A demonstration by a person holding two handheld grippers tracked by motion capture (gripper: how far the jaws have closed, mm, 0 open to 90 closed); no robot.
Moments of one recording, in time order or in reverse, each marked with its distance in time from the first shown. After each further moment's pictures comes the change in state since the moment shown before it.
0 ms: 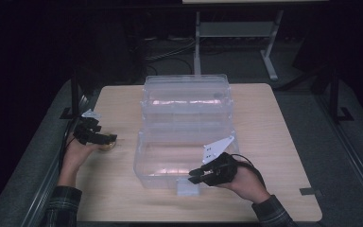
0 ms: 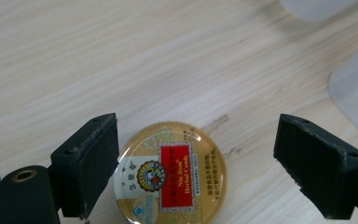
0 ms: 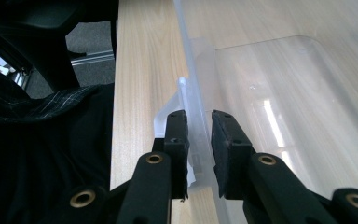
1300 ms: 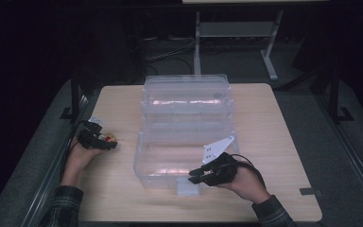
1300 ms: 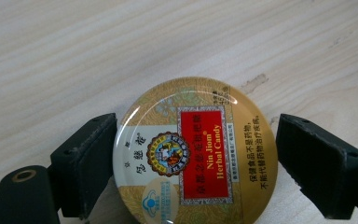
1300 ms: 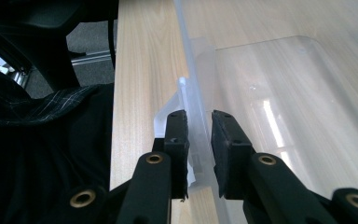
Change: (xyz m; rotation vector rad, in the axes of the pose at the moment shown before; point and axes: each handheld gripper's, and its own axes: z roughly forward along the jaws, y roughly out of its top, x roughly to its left) left arm 0.010 -0.019 0.031 0.105 0.016 -0.004; right arm 0.000 0.000 0.000 0.000 0.000 -0.004
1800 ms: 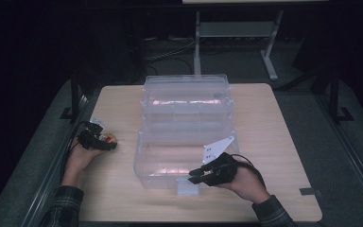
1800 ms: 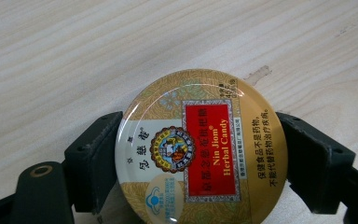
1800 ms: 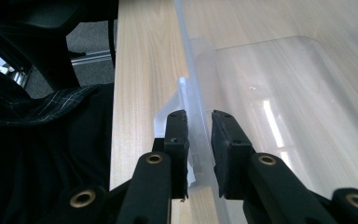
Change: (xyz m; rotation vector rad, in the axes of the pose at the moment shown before) left arm -0.001 -0.001 0.001 0.005 0.001 0.018; right arm 0.000 0.000 0.000 -0.002 -0.001 0.001
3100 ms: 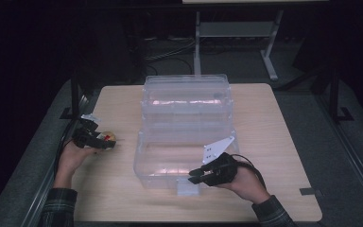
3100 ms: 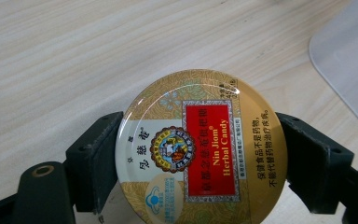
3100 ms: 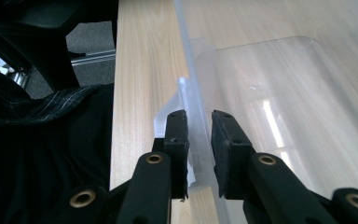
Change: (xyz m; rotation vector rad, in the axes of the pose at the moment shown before) left arm -0.005 0.009 -0.036 -0.028 -0.129 -0.024; right arm 0.000 0.000 0.000 0.000 -0.001 0.005
